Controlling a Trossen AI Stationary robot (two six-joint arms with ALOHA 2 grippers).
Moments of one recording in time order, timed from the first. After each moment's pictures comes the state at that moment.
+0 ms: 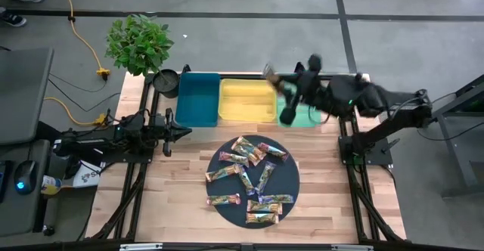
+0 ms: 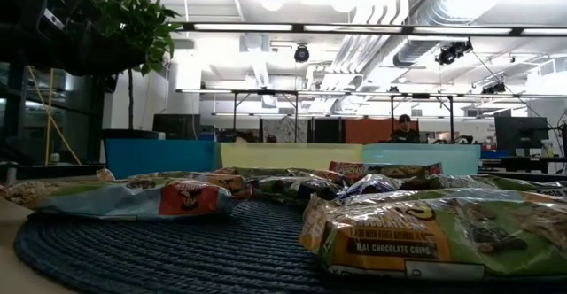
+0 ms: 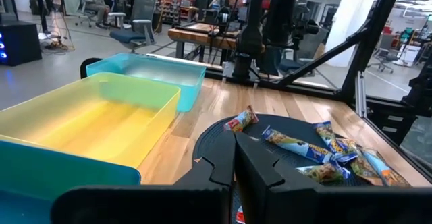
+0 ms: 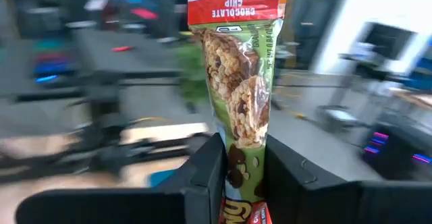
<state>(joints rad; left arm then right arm) 0.09 0.01 0.05 -0.06 -0.01 -0.14 0.15 1.34 1.69 -0.45 0.68 -0.11</state>
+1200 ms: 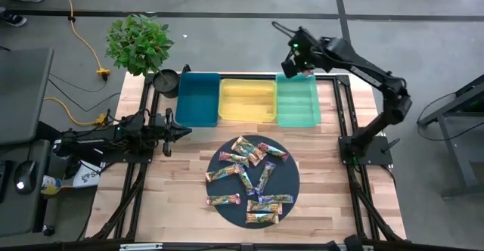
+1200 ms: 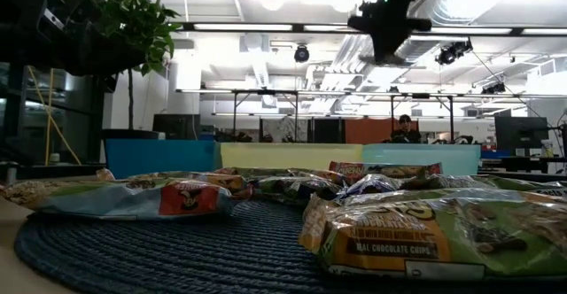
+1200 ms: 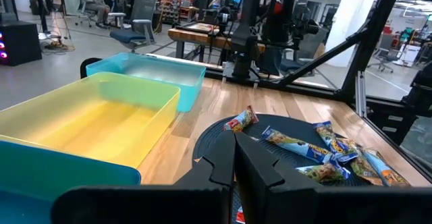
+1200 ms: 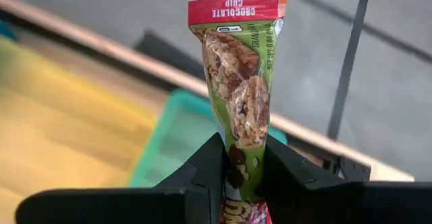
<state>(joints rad) 0.09 0.01 0.05 -0.06 -0.01 -0.14 -0.63 1.59 1.69 -1.18 0.41 0.42</state>
